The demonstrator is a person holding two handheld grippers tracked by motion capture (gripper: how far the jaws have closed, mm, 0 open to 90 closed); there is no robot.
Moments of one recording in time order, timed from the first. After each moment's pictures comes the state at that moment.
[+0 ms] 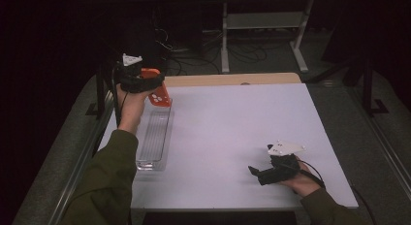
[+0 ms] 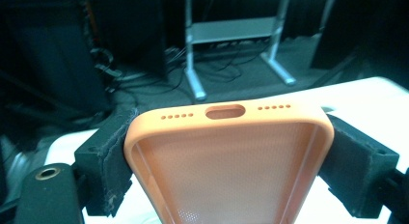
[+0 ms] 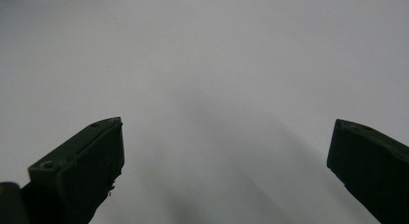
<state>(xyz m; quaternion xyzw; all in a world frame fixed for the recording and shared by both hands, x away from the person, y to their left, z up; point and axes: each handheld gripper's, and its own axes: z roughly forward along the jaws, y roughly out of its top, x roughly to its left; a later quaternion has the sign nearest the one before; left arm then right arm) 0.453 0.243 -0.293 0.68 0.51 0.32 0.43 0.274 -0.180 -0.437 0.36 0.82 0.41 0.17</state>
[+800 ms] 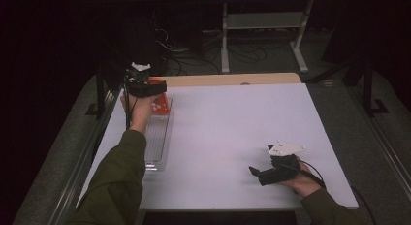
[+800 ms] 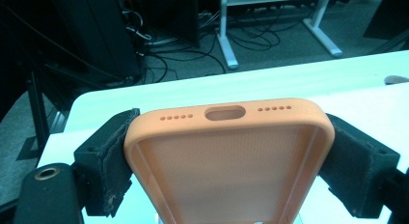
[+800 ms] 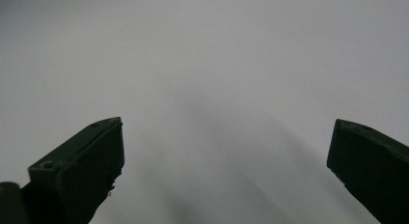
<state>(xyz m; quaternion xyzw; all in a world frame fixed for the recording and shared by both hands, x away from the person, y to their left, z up) 0.481 0.237 -0.338 0.68 0.55 0.33 0.35 0.274 -0.182 -0.437 0.35 0.82 0.41 0.18</state>
